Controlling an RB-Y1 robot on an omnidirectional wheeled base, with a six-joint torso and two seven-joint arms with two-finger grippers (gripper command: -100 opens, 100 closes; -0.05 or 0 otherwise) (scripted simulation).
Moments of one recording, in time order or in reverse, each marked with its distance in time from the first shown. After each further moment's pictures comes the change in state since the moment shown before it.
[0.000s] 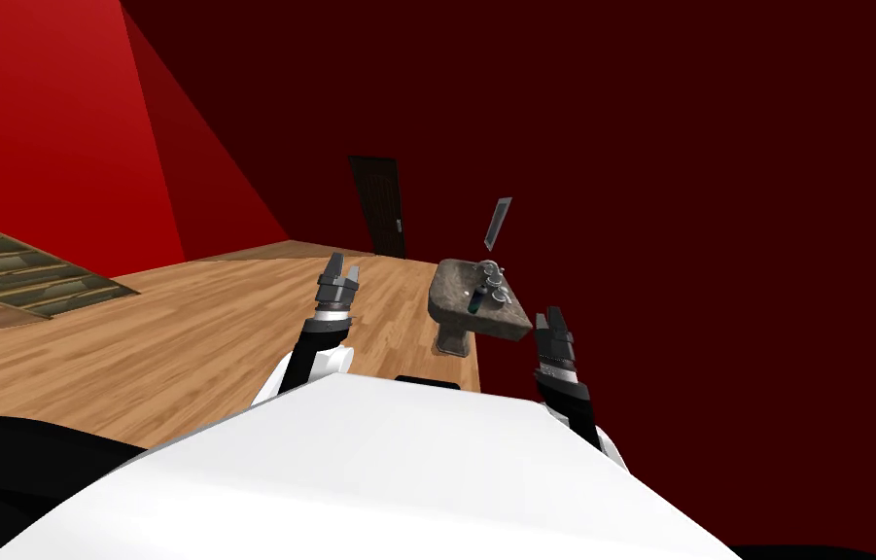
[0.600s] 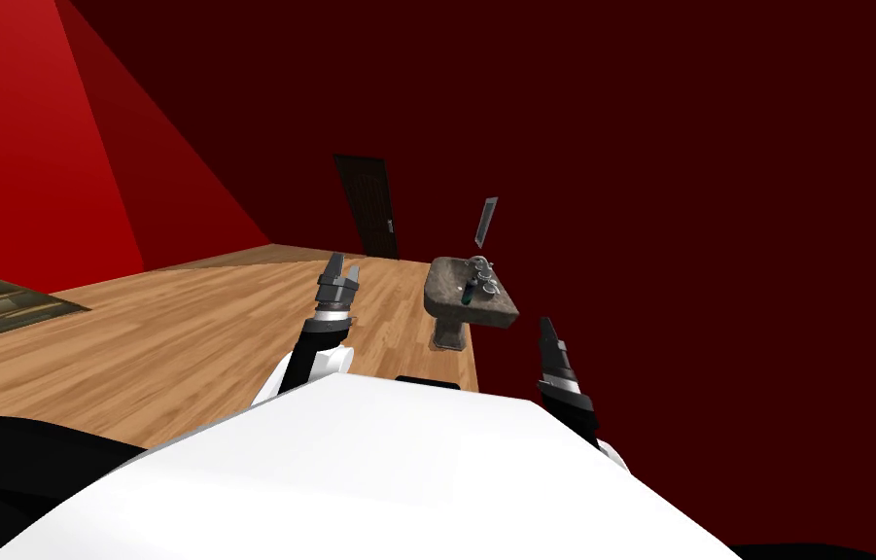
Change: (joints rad) left arm 0.000 0.000 0.000 0.000 0.000 0.000 0.000; right arm 0.036 0.014 -0.056 0.080 0.097 0.005 0.118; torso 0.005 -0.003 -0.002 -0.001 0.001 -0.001
